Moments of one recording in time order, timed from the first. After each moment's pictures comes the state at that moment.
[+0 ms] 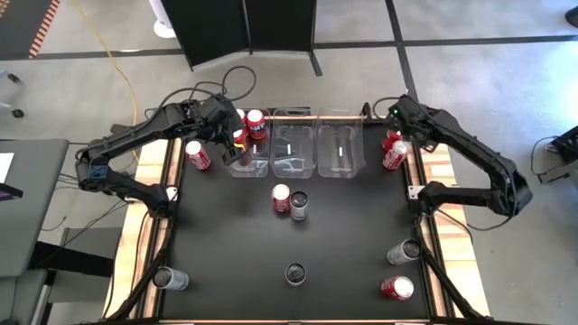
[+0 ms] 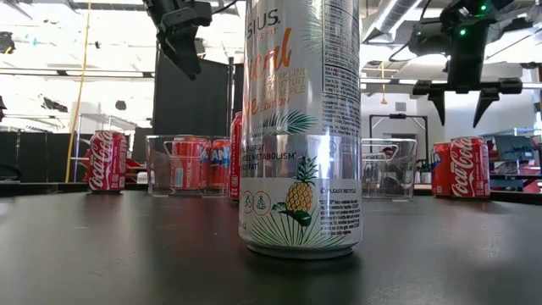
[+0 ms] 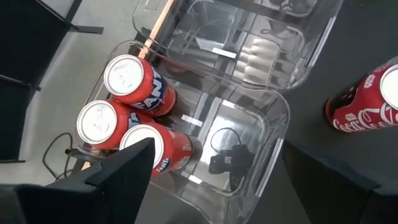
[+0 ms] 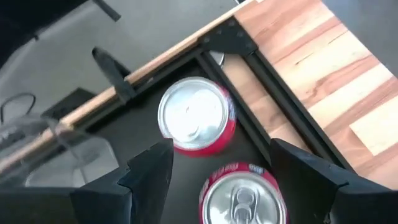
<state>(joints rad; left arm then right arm) 0.45 1.31 1.41 -1.02 -0.17 0.14 -0.92 1.07 0.95 -1.05 0.47 1.17</state>
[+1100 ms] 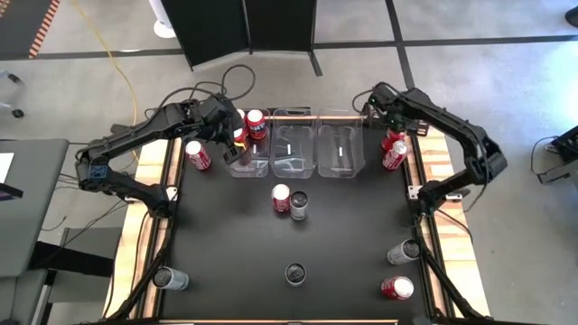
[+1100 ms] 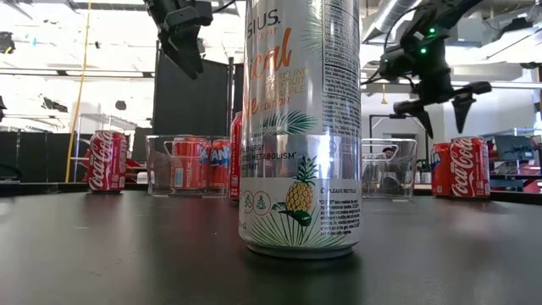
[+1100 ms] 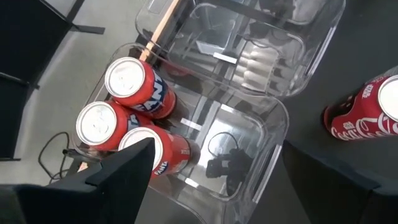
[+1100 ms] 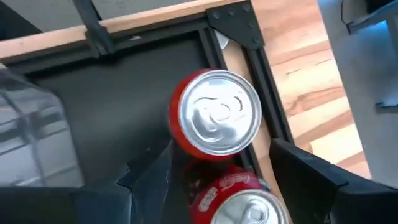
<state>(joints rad) 0.45 1.31 1.41 -1.01 -0.17 0.11 -0.92 1.43 1.19 -1.25 0.46 0.93</state>
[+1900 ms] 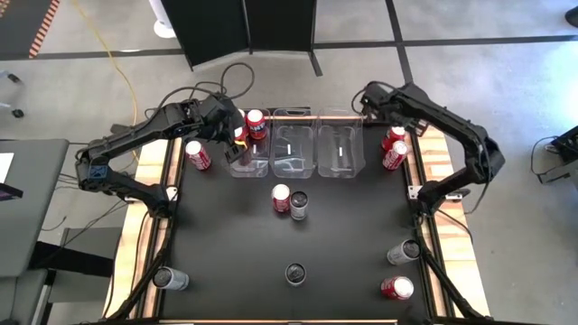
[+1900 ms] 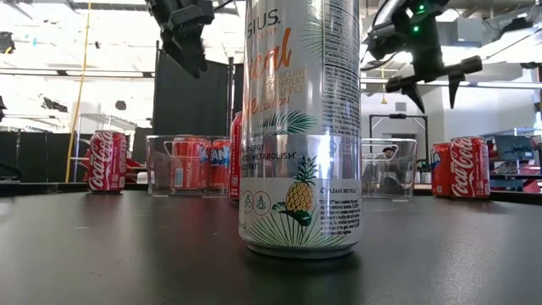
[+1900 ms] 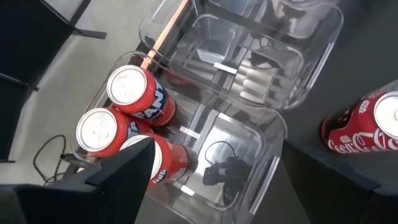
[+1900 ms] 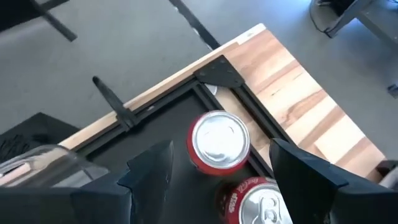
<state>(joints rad) 0.45 1.31 1.41 -0.97 -0.17 0.08 -0.78 1.45 1.35 -1.40 0.68 1.38</state>
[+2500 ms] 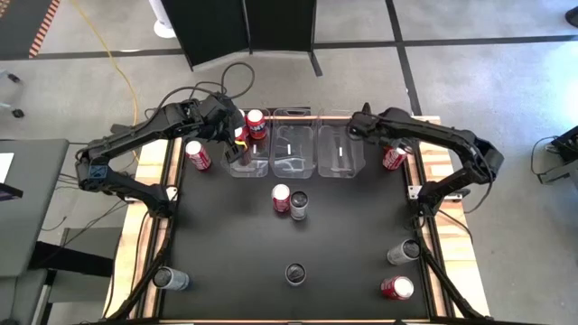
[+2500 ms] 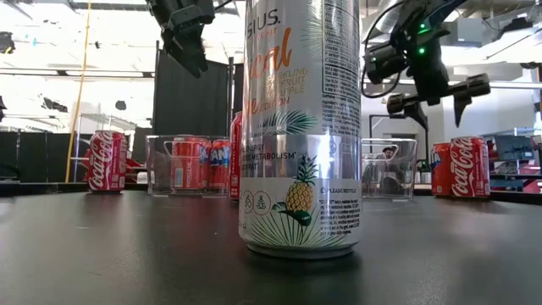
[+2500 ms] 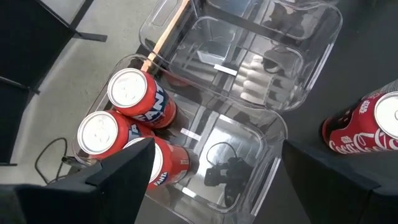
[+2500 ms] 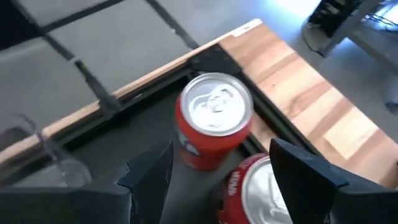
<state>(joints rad) 0.45 1.31 1.41 -0.97 -0.17 0.09 -0.62 1.45 1.10 -1.29 0.80 1.60</state>
